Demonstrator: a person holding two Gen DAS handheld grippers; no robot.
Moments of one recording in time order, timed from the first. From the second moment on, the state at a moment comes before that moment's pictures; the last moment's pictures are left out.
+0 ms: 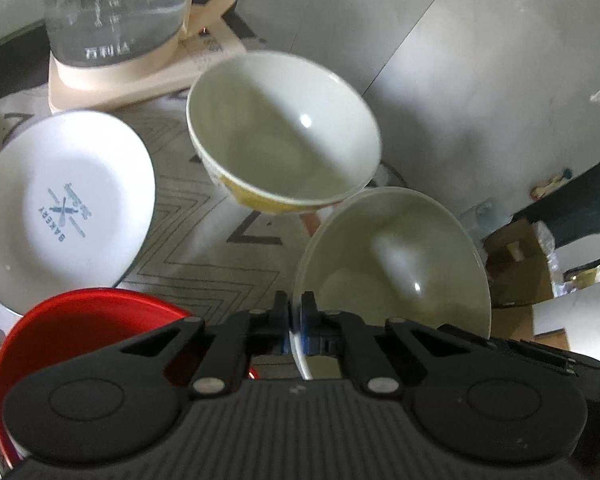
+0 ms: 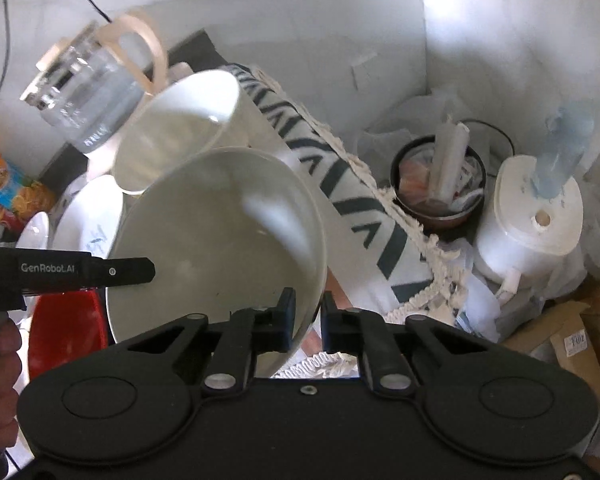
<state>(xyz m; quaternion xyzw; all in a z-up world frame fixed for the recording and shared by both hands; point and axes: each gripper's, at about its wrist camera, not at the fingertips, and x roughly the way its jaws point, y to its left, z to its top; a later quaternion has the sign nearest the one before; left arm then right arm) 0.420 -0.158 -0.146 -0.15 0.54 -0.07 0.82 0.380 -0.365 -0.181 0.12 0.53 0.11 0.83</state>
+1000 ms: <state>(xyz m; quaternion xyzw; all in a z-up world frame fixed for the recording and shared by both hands) 0.338 -0.070 -0.067 -0.20 0.44 -0.01 0.87 0.356 -0.286 -0.086 0.05 0.43 0.22 0.87</state>
